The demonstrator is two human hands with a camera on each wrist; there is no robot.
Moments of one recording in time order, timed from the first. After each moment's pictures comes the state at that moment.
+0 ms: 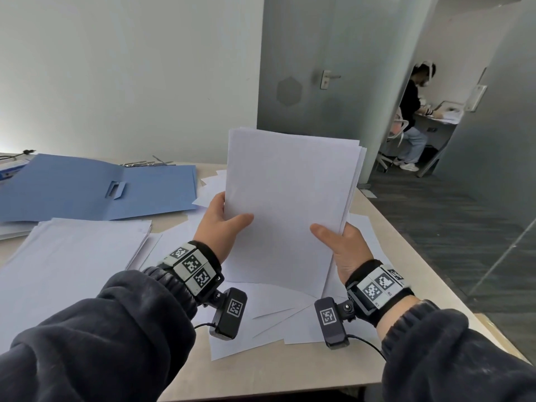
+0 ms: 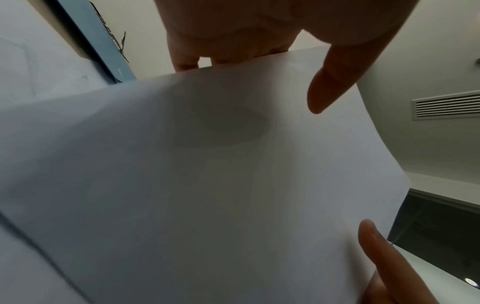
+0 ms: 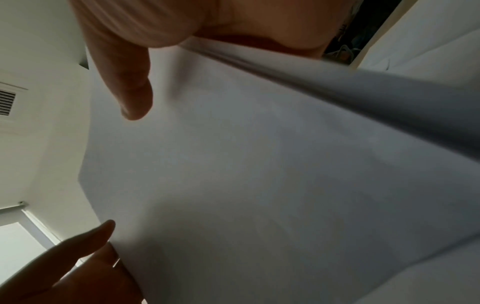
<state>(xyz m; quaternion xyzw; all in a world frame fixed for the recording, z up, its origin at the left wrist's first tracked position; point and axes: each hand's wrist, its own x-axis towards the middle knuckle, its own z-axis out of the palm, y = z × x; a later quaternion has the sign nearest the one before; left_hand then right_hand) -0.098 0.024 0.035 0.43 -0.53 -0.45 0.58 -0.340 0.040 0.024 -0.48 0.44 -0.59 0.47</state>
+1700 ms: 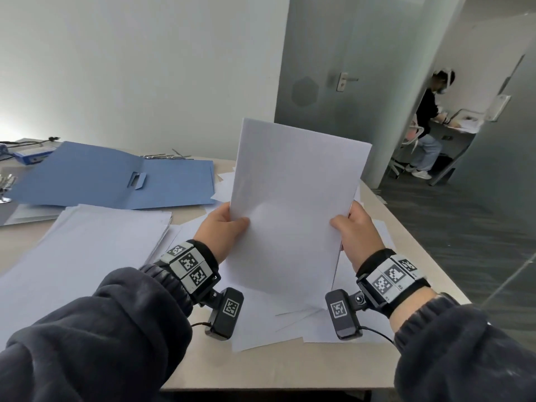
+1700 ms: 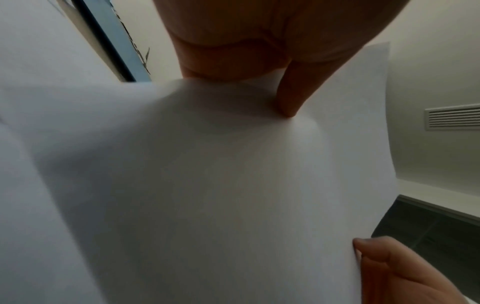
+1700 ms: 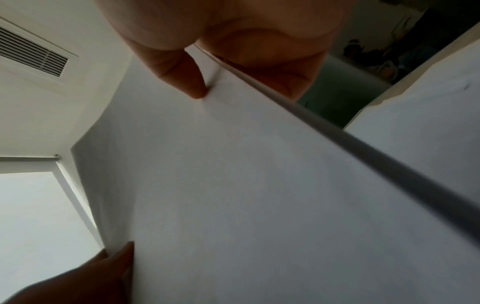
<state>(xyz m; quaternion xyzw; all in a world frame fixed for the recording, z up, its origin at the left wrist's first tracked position) -0.055 0.032 0.025 0.50 -0.51 -0.46 0.53 -0.310 0.036 0.056 -0.56 0.56 -0.50 0.35</state>
